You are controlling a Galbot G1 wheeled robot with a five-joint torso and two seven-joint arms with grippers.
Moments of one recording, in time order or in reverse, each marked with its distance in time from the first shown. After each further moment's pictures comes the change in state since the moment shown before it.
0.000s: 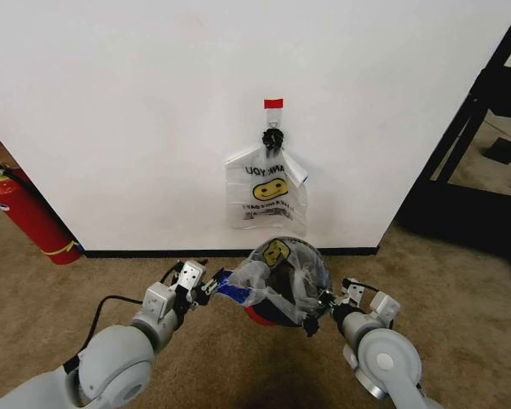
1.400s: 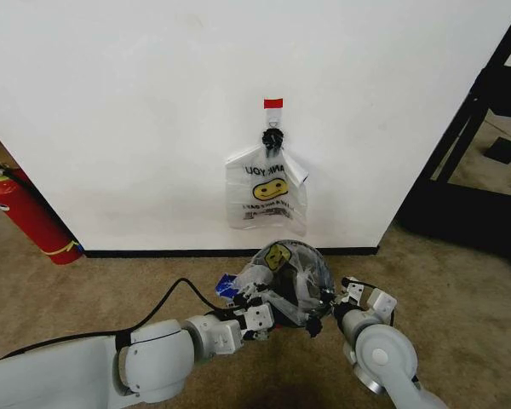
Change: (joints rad) left arm -0.782 0.015 0.871 0.079 0.190 0.195 0.268; right arm 0.014 -0.018 -0.026 -0.013 -0.029 -0.008 0.022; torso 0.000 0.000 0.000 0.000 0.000
